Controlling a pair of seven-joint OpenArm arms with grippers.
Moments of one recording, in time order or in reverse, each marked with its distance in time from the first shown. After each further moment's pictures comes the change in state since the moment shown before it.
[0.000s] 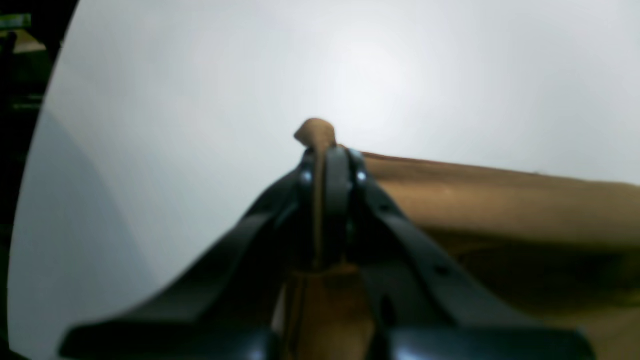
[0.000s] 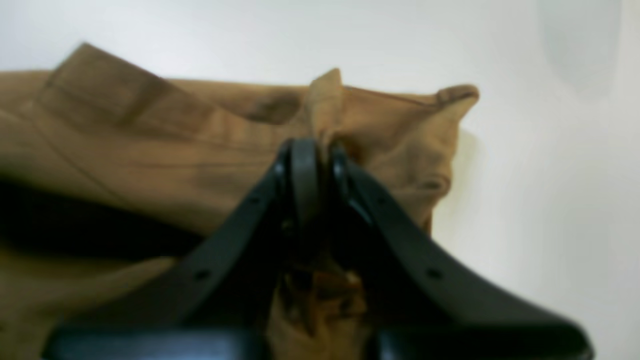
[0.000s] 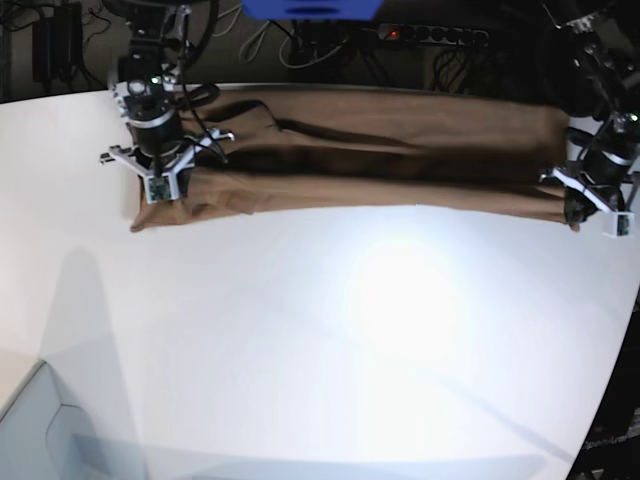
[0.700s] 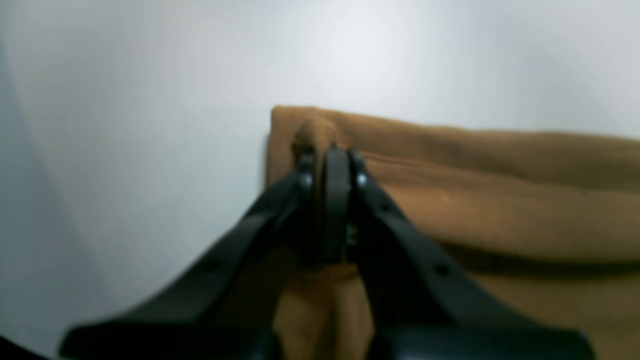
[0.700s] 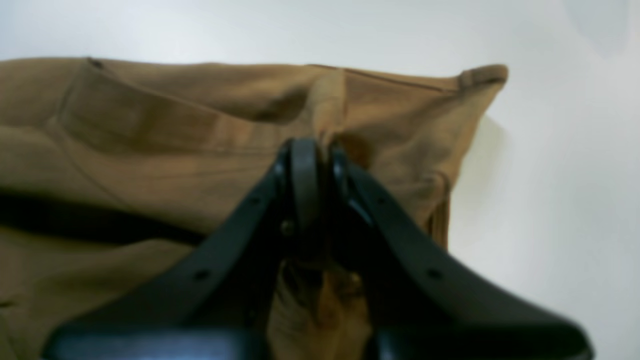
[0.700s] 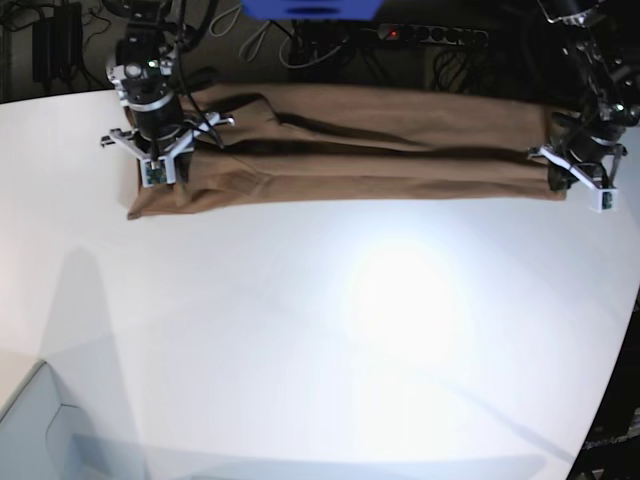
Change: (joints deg) left arm 0.2 1.0 0.3 -10.4 0.4 0.2 -0.9; right arm -3.5 0.2 0.0 1.4 4.1 0.0 -0.1
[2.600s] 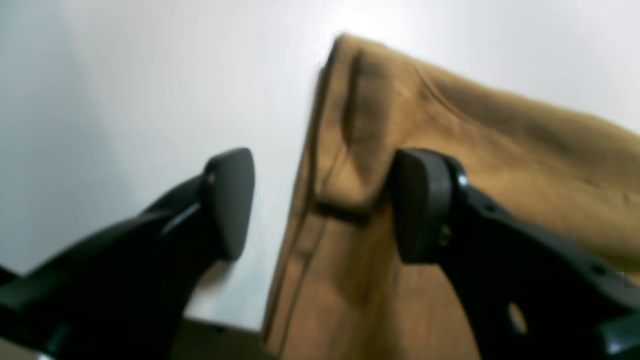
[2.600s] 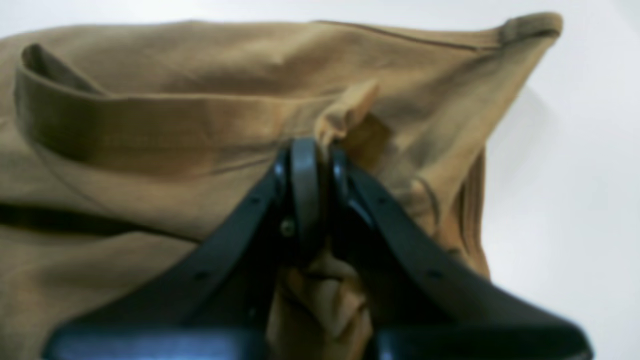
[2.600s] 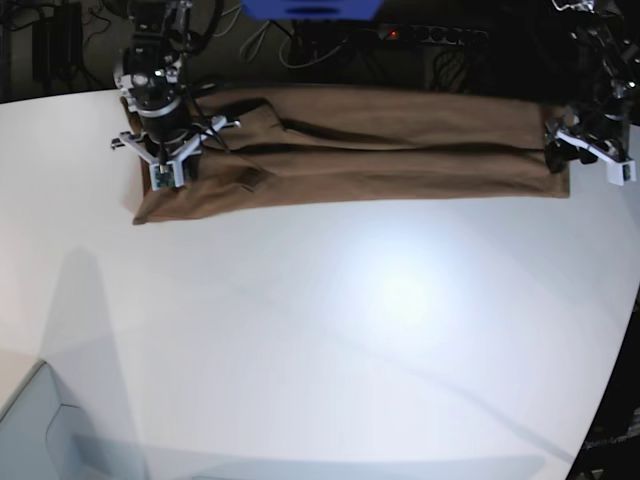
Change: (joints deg) left arm 2.9 -0.8 -5.0 -6.1 -7.2 0.2 -1.4; right arm 2.5 0.2 -0.4 -5.5 0.2 0.0 0.0
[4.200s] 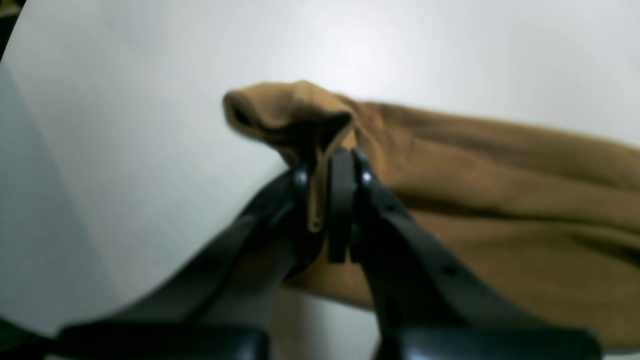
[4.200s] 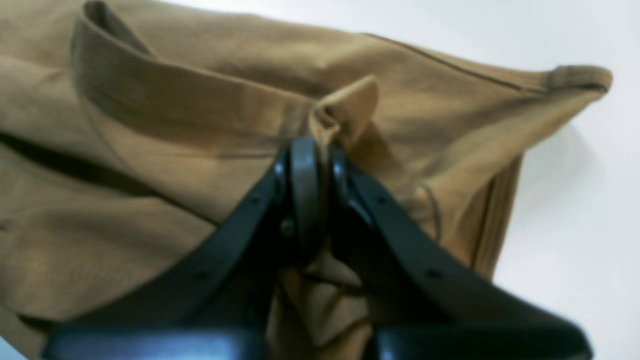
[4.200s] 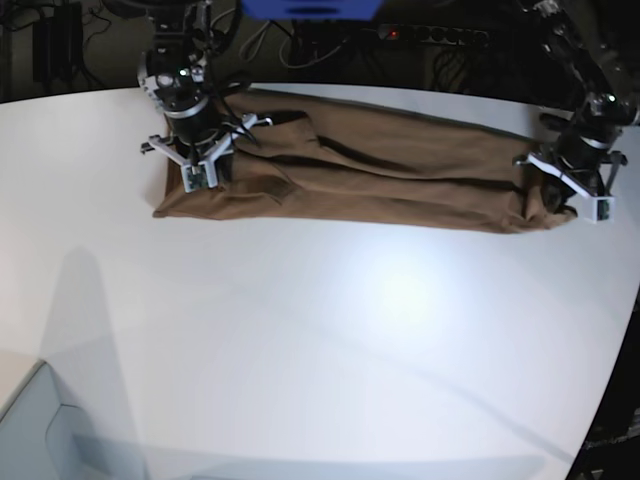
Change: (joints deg) left arm -1.5 10.0 3.2 25.8 9.1 0.7 10.3; right arm -0.1 -1.7 -5.9 -0.1 -0.2 0.0 -0.2
